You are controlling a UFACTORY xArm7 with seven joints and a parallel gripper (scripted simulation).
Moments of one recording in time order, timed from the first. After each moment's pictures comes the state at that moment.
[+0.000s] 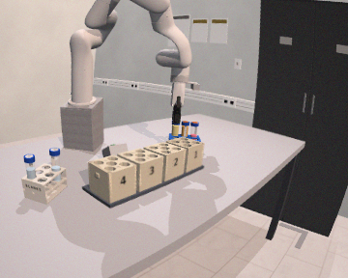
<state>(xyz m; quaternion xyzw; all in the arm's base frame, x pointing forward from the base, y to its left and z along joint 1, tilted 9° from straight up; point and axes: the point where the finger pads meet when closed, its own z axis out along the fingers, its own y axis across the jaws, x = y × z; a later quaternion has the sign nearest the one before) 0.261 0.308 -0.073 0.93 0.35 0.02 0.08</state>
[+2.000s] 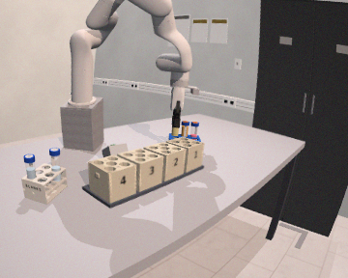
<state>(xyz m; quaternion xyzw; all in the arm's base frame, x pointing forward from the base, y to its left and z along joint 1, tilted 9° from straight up) 0.263 0.306 -0.092 0.93 0.35 0.02 0.08</state>
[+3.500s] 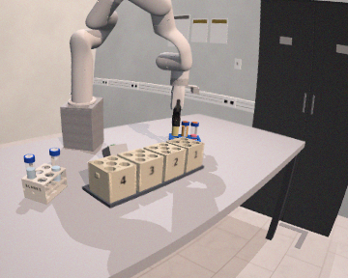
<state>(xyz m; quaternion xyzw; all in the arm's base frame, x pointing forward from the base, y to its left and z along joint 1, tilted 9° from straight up) 0.262 0.306 -0.087 0.93 0.35 0.02 0.08</state>
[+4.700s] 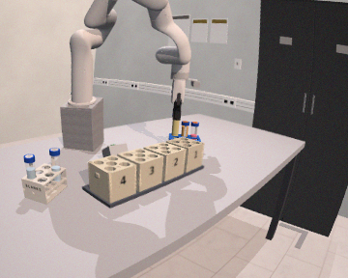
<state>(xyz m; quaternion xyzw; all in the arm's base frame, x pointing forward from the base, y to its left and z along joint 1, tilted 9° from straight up) 0.260 0.310 -0.061 0.93 0.35 0.02 0.08</state>
